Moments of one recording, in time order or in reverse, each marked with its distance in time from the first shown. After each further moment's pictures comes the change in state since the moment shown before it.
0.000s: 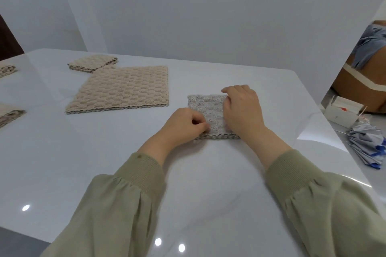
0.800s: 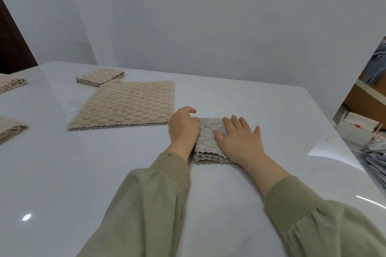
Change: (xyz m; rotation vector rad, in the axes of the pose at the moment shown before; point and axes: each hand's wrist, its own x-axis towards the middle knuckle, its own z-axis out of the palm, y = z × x) left_hand 0.074 -0.033 0.014 -0.066 0.510 -0.377; right_hand 0.000 0.003 0.038 -0.169 -0.577 0.238
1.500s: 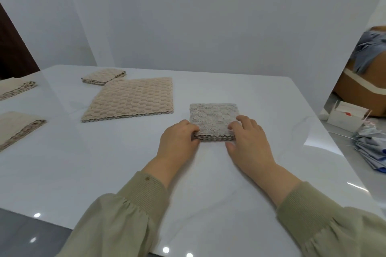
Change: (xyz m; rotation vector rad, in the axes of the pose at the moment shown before) left_hand -0.100 -0.009 -0.063 0.399 -0.160 0.554; right_hand -0.094 0.020 -0.006 0.066 0.444 -0.198
